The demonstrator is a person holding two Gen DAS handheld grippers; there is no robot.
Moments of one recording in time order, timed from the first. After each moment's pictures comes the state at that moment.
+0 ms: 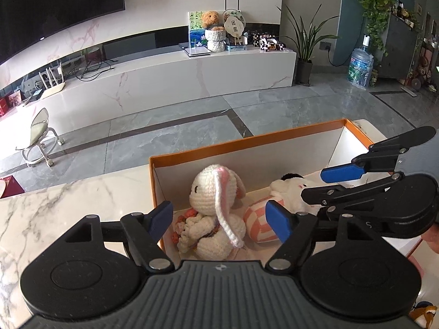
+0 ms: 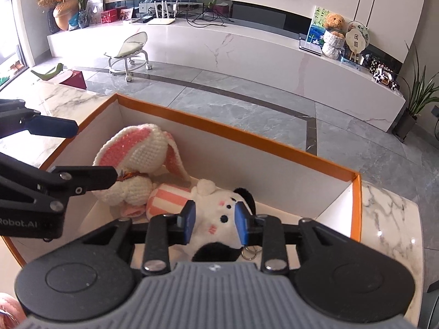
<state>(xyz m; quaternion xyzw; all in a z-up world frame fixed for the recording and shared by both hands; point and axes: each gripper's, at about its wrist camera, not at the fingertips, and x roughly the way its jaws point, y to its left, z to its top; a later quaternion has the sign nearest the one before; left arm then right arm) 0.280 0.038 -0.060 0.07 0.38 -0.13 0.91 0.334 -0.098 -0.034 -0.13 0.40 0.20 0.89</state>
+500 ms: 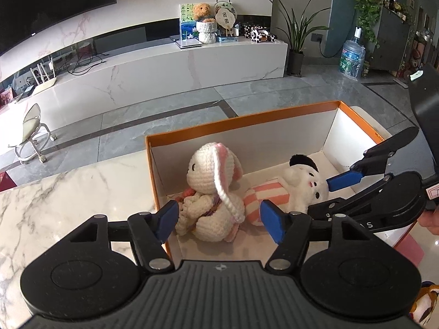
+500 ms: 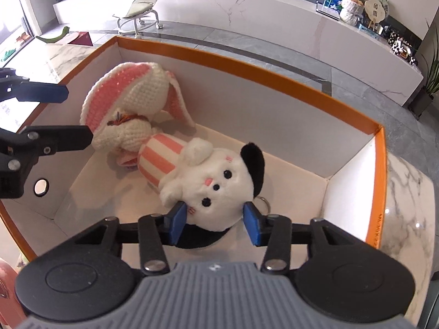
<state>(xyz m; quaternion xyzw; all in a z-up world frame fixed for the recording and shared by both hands) 0.277 0.049 -0.077 0.06 0.39 -0.15 0.90 0.342 -0.103 -0.067 -0.15 0.48 0.22 0.84</state>
